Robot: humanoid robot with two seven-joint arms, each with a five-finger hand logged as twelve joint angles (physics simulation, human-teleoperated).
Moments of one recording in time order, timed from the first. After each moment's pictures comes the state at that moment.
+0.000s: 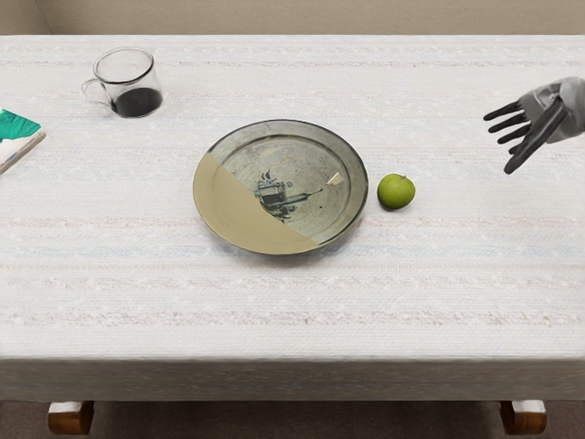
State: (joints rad) left arm -0.05 0.00 -0.13 -0.23 -0.04 0.16 0.03; right arm 1.52 -0.63 -0.28 0.63 0.14 0.61 -0.61
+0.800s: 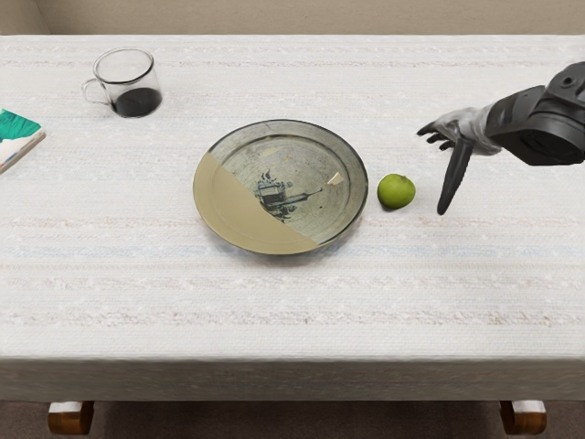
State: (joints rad) left arm -0.05 0.00 -0.13 -0.23 -0.04 0.16 0.03; right arm 1.57 -0.61 -0.25 1.28 -0.33 0.02 -0.61
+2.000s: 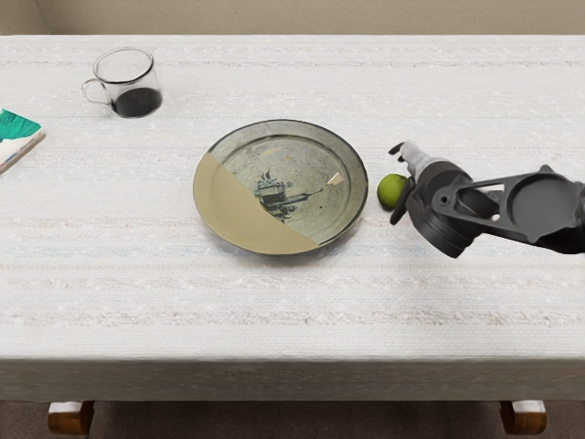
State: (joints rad) left arm -0.05 0.00 -0.13 -0.23 -0.04 0.16 0.03; right arm 1.41 -0.35 -0.35 1.30 -0.50 -0.61 -0.61
